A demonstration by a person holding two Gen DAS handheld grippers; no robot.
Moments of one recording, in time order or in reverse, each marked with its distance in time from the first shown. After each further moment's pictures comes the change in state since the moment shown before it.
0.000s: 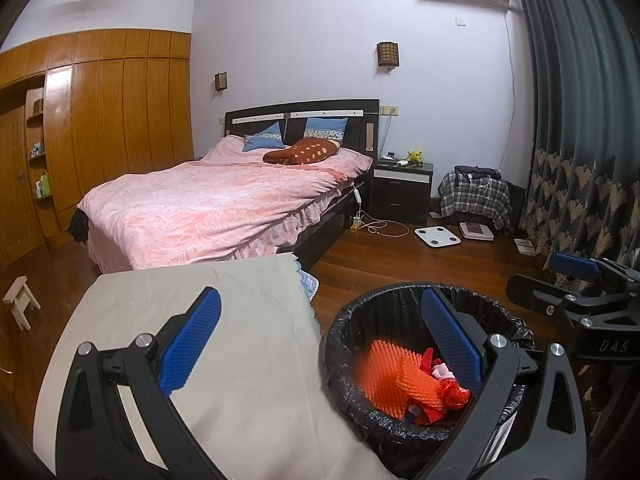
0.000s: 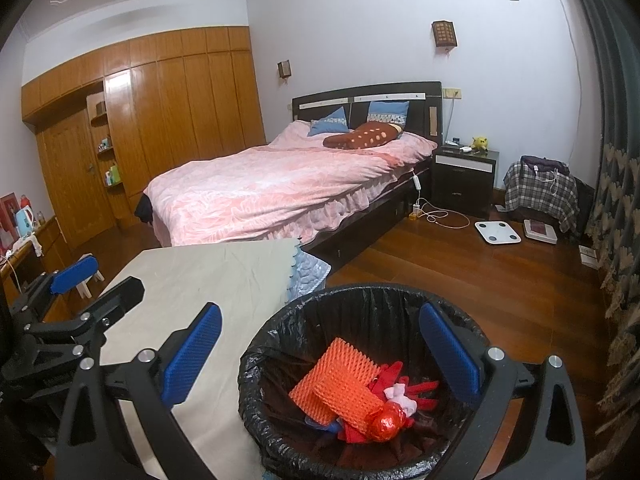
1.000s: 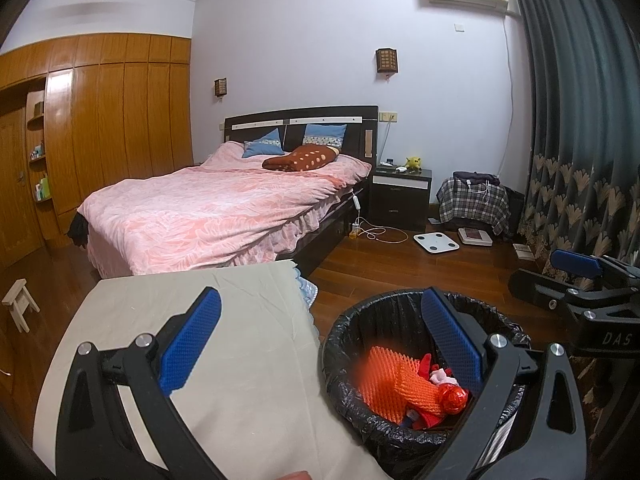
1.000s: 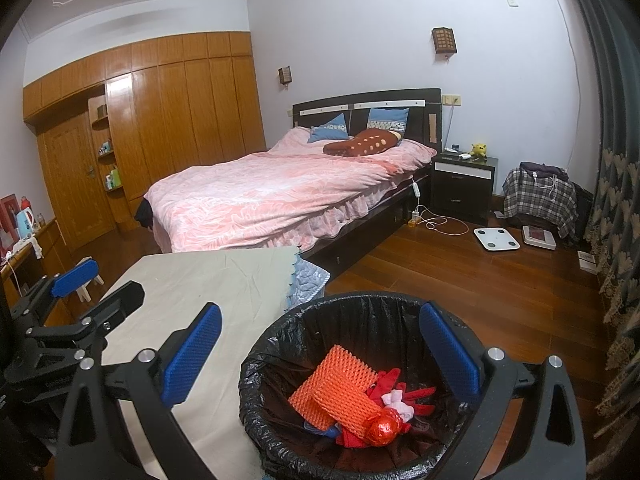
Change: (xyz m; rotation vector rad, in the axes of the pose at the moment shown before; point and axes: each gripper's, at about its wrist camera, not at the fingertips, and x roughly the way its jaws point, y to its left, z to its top) left arm 0.000 -0.005 -0.005 -0.006 -0.017 -0.001; right arm -0.005 -0.003 0.007 -0.003 -0.015 -0.005
